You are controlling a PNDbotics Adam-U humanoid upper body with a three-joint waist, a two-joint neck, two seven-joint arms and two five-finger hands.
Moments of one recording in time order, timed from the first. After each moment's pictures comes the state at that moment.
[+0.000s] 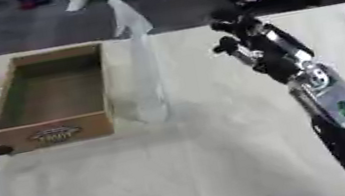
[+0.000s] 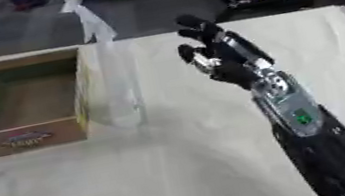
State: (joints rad) left arm -0.13 0.20 0.05 -1.74 -0.06 -0.04 0.14; right arm -0.63 -0.19 0.12 -1.30 -0.03 -0.23 0.33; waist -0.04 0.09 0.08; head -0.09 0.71
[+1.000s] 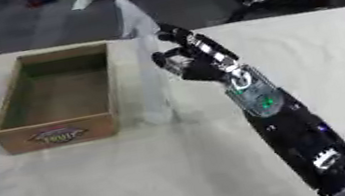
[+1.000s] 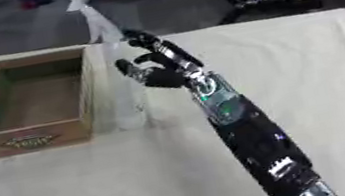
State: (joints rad) left arm -0.16 0.19 0.03 -1.74 -0.06 -0.04 0.12; right arm -0.80 -0.09 0.06 -1.06 0.20 -0.33 0.24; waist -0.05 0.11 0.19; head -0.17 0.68
